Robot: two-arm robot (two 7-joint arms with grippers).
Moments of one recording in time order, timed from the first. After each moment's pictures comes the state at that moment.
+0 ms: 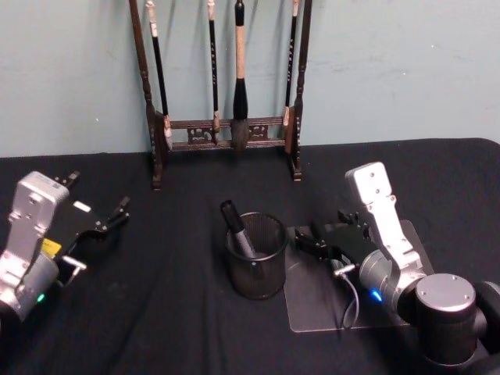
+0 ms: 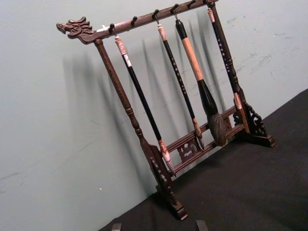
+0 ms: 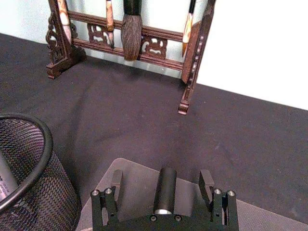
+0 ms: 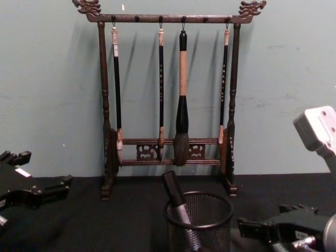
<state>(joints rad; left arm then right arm) -0.20 0.60 0.45 -1.41 -0.25 -0.12 0.03 0.19 0.15 -0.26 -1.38 0.03 0.29 0.17</state>
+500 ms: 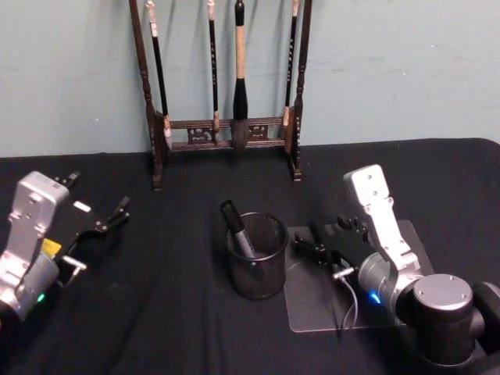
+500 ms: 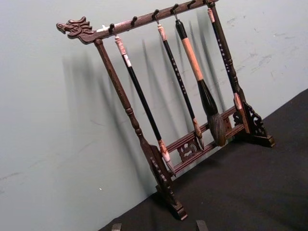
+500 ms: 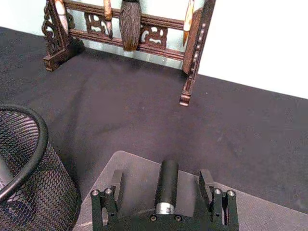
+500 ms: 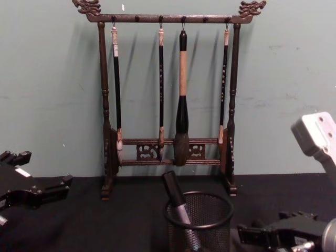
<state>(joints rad) -0.20 0.60 0.45 -1.41 -0.25 -0.12 0.03 0.19 0.13 -0.24 -1.37 0.01 0.33 0.18</state>
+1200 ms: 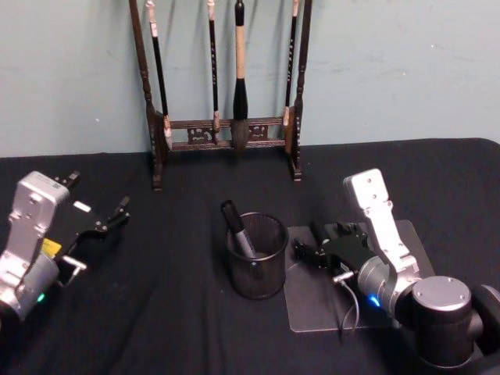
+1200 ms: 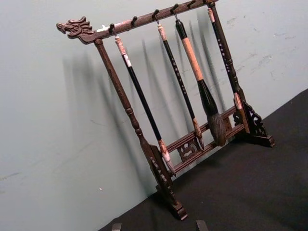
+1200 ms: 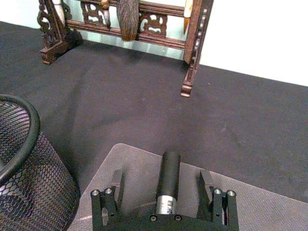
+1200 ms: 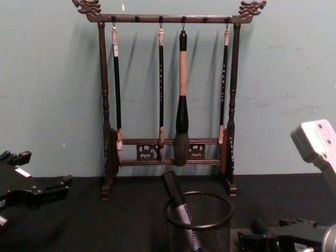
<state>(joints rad) -0.20 0.60 0.45 -1.41 -0.25 -0.12 0.03 0.20 0.11 -0.22 -1.35 0.01 0.34 0.19</state>
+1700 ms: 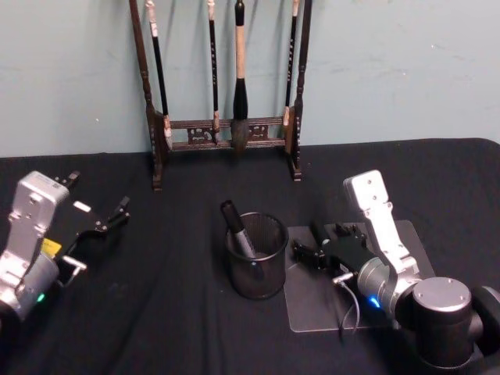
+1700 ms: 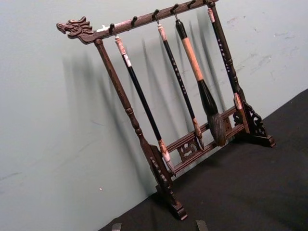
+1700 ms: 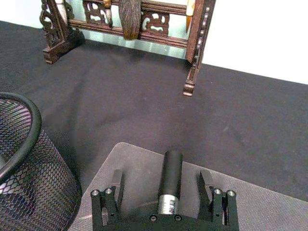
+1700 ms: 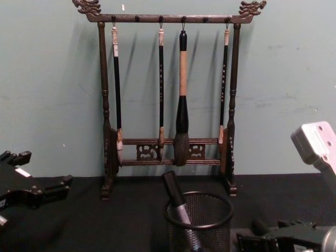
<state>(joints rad) -0.20 0.60 0.45 -1.41 -0.25 -0.12 0.03 0.20 0.11 -0.22 -1.34 0.01 0.33 0.21</state>
